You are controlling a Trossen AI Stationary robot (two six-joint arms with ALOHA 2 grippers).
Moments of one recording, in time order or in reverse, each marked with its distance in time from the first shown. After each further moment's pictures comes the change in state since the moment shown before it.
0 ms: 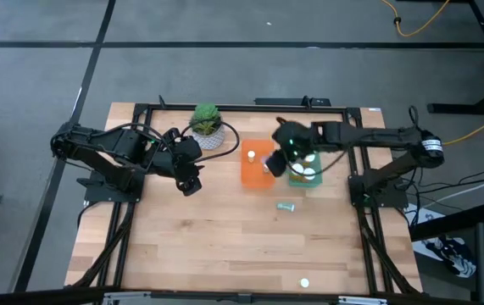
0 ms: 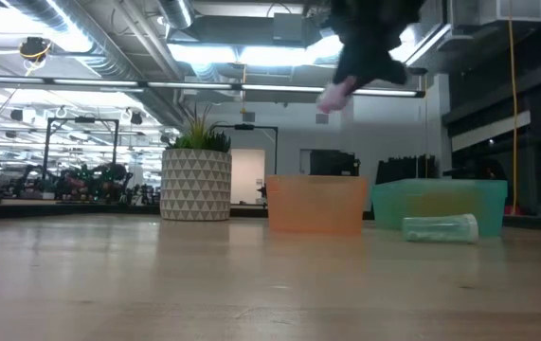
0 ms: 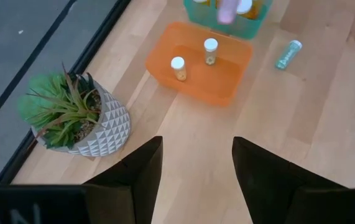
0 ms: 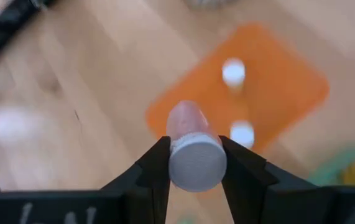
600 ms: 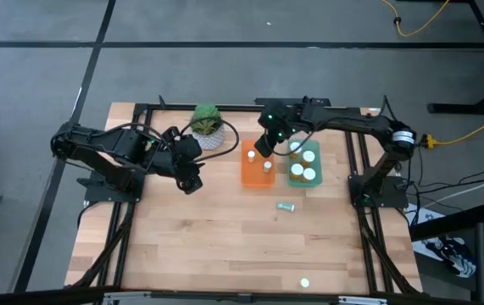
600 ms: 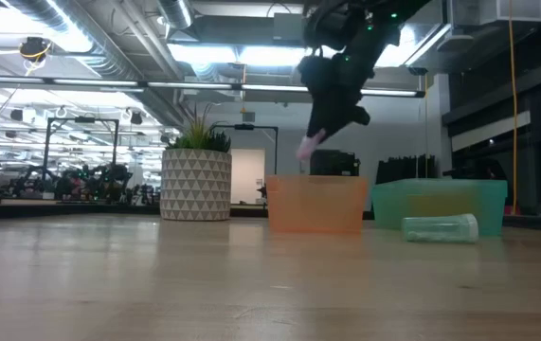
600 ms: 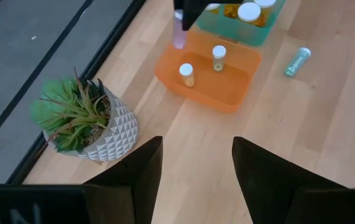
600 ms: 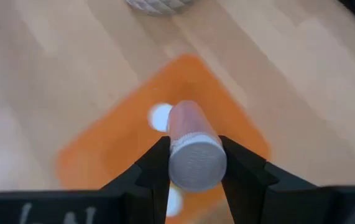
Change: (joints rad) left arm 0.000 0.000 0.000 0.004 -0.039 0.000; right arm -0.244 0.254 0.102 0.044 -0.103 -0.291
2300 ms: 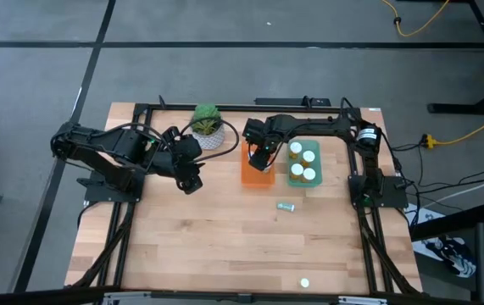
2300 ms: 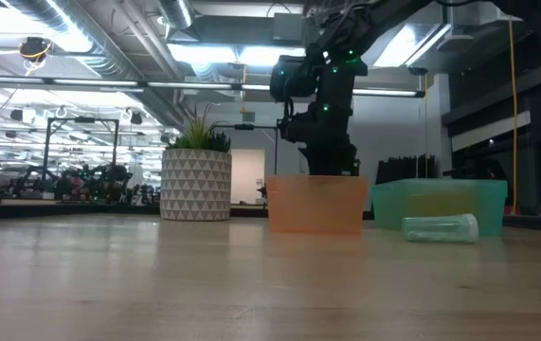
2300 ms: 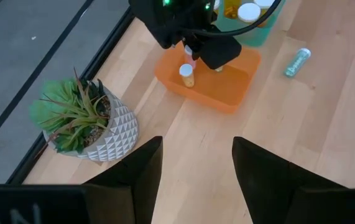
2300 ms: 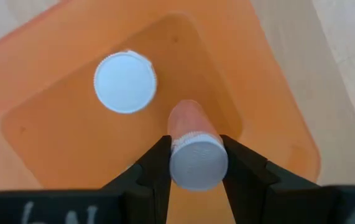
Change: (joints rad) left arm 0.000 0.000 0.000 0.001 -0.001 0.000; right arm 0.058 0.307 0.143 -0.168 0.140 -0.129
